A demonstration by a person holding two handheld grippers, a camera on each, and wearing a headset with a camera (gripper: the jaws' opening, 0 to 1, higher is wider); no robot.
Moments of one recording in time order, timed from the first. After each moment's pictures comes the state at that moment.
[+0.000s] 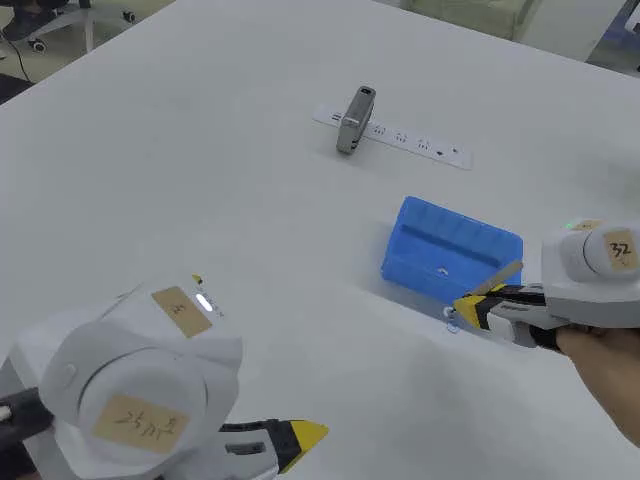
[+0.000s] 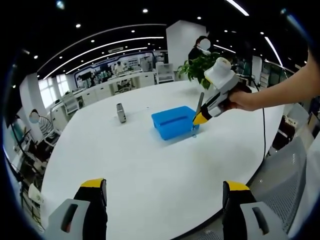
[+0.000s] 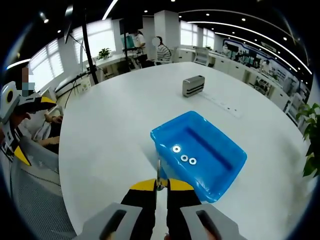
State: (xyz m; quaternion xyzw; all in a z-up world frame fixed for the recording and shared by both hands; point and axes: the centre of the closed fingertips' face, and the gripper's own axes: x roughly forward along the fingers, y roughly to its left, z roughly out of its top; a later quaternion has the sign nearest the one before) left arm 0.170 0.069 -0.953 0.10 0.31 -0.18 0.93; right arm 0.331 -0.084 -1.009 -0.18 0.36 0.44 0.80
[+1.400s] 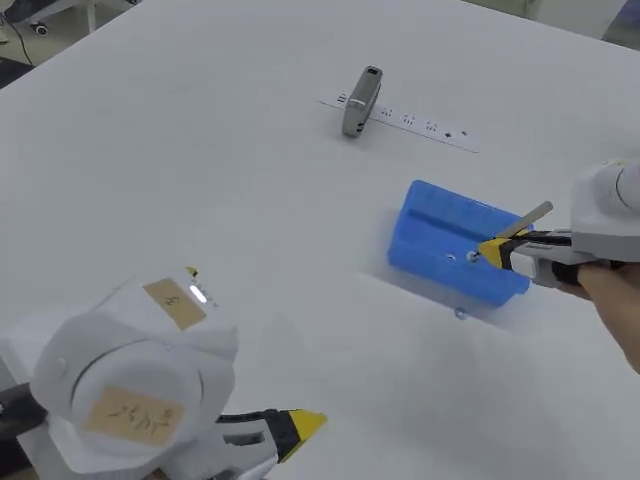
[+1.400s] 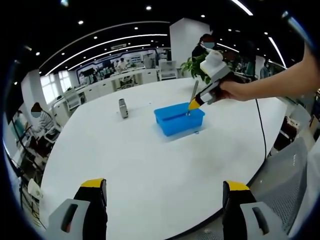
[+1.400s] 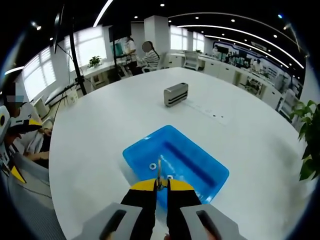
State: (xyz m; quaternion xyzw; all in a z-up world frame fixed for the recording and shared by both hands) left arm 0.171 0.074 -0.964 0.10 0.33 -0.17 0.93; right arm 0.388 -0.084 -1.003 -0.16 0.35 0.41 0.82
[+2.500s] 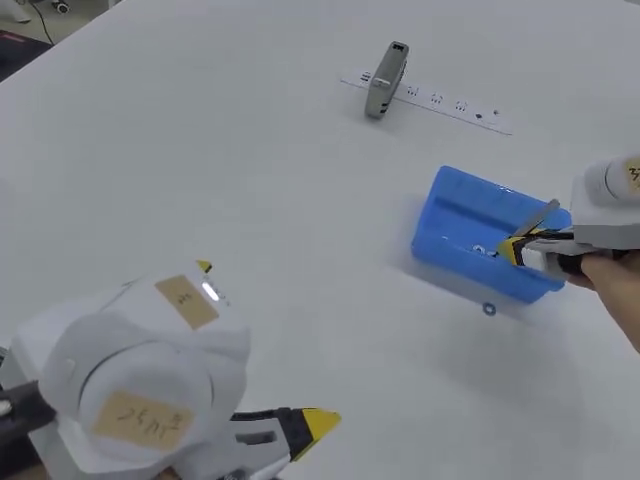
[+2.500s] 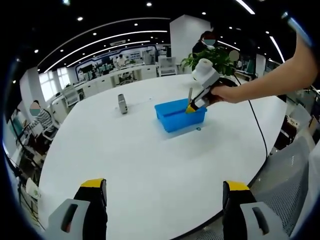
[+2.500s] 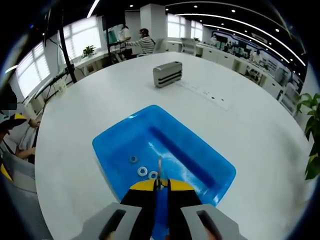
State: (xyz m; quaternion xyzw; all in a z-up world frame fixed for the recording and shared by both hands) left arm 0.178 0.078 -0.975 0.09 0.34 -0.17 0.92; right arm 0.416 -0.088 -1.052 -0.18 0.40 0.39 0.81
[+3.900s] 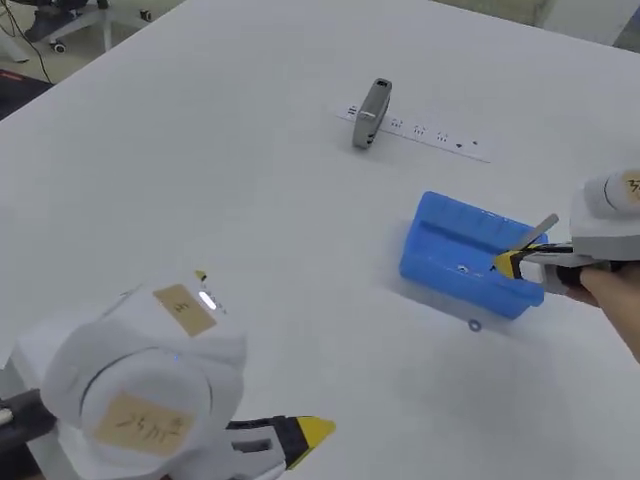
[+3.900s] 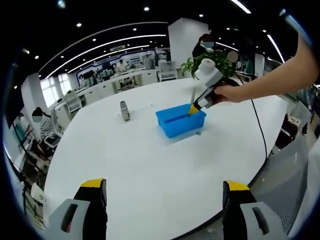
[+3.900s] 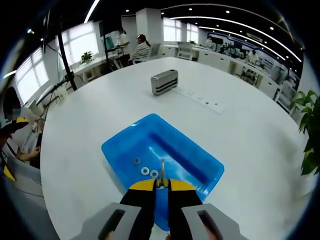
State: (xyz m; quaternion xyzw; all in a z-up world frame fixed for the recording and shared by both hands) left arm 0.172 0.077 -0.954 0.11 0.32 -0.16 0.93; right arm 0.403 -0.099 -1.020 -0.16 0.38 0.39 0.82
